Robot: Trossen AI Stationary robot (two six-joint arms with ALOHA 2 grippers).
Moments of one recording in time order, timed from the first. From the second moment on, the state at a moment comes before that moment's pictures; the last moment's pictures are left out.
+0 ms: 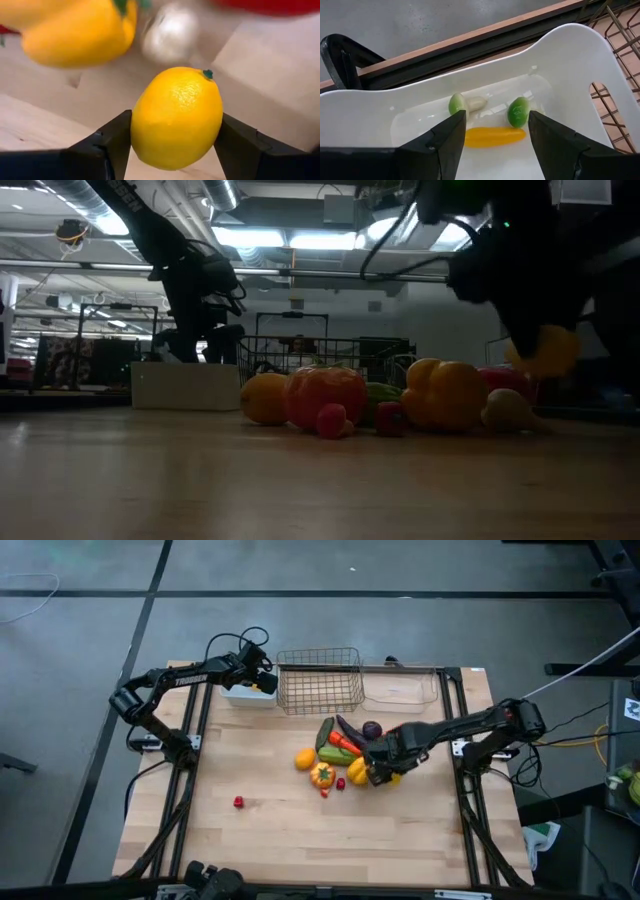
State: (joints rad) left arm 0.84 1.54 0.87 -0.37 -0.26 -0.34; right arm 0.11 1.57 1.13 -1.11 -0.13 1.19
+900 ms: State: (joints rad) left arm 0.84 1.54 0.87 -0.37 -0.26 -0.34; right arm -0.60 1.56 1.34 -1.13 0.11 0.42
